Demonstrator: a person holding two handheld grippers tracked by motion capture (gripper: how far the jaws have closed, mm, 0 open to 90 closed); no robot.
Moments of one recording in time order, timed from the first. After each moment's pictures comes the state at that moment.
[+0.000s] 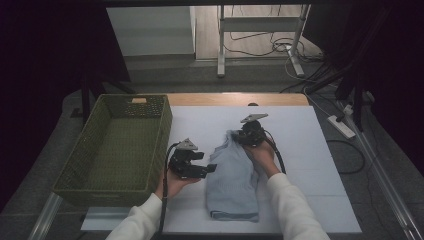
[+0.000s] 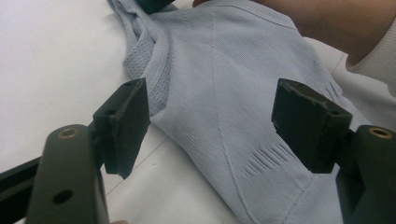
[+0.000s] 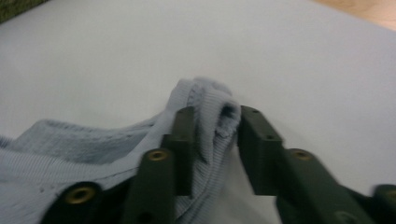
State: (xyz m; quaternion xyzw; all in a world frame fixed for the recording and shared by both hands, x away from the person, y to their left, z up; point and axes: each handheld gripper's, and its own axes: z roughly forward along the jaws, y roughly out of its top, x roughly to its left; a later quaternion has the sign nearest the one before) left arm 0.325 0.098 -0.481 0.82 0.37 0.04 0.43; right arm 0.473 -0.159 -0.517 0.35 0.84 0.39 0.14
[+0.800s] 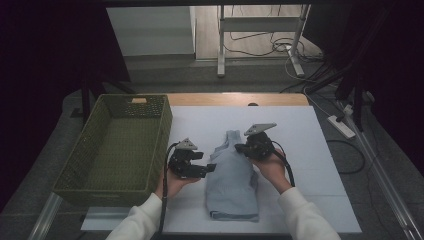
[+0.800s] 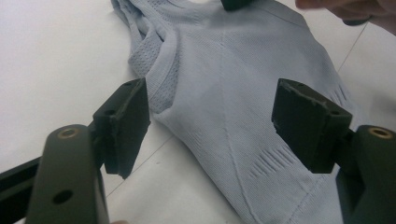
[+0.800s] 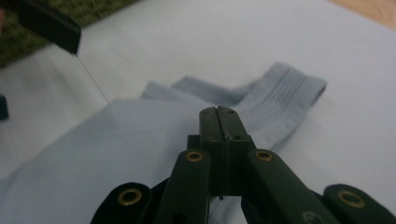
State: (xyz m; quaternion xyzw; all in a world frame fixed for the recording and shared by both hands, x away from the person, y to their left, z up) left arm 0.326 0.099 -0.482 0.82 0.38 0.04 0.43; right arm 0.391 -0.165 -0.471 0.30 0.87 0.38 0.12
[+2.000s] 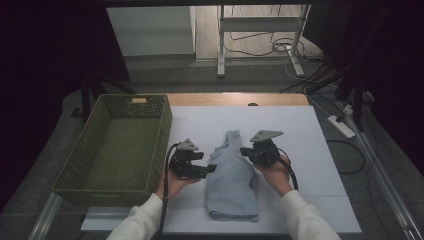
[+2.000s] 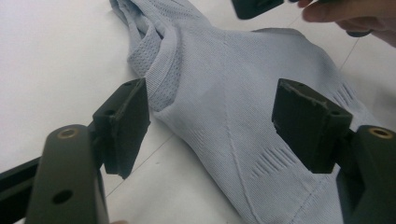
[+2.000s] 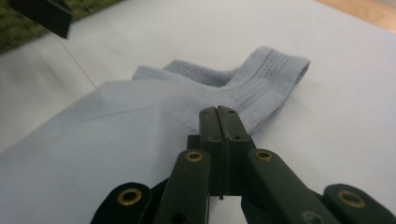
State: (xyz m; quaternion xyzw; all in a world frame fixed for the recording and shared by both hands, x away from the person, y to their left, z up) left arm 0.326 0.098 -0.483 0.82 0.38 0.04 0.43; right arm 0.379 -0.182 -0.479 0.30 0.85 0.40 0.14
